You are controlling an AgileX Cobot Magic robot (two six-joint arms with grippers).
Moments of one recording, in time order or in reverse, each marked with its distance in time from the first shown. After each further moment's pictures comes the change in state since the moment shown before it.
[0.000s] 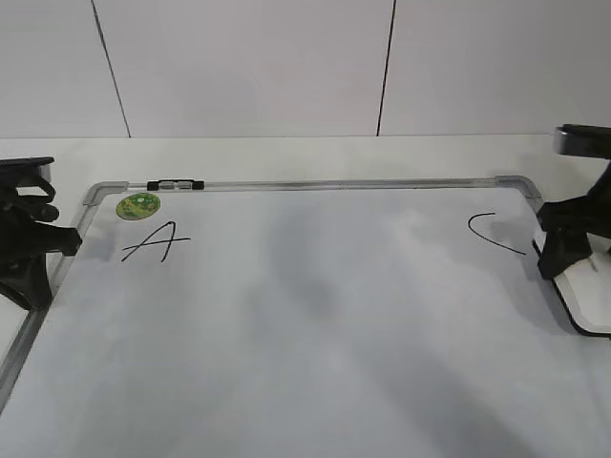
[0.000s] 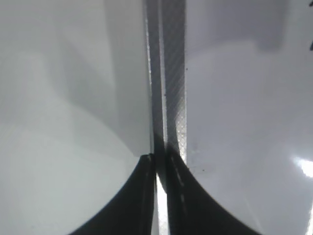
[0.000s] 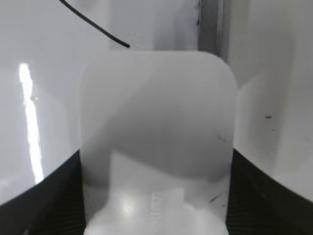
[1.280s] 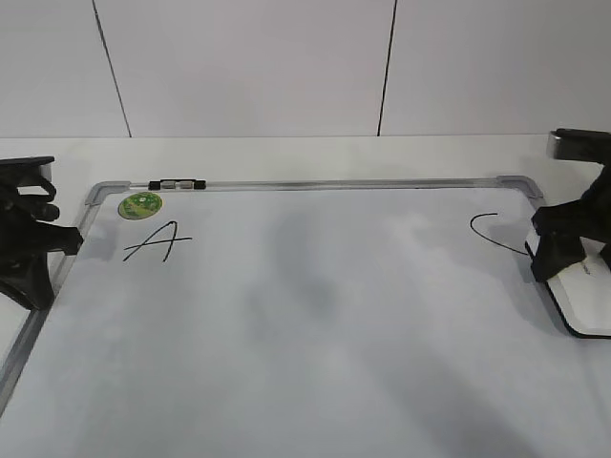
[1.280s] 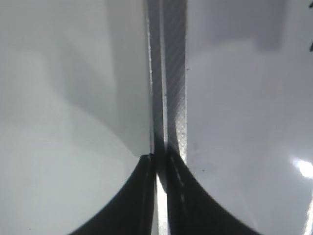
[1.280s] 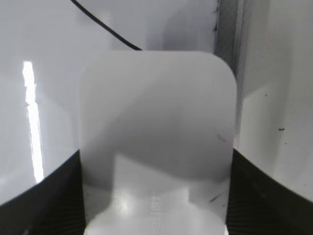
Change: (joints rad) left arm 0.000 0.000 0.000 -0.009 -0.005 0.000; right arm 0.000 0.010 0.015 0.027 -0.029 -0.047
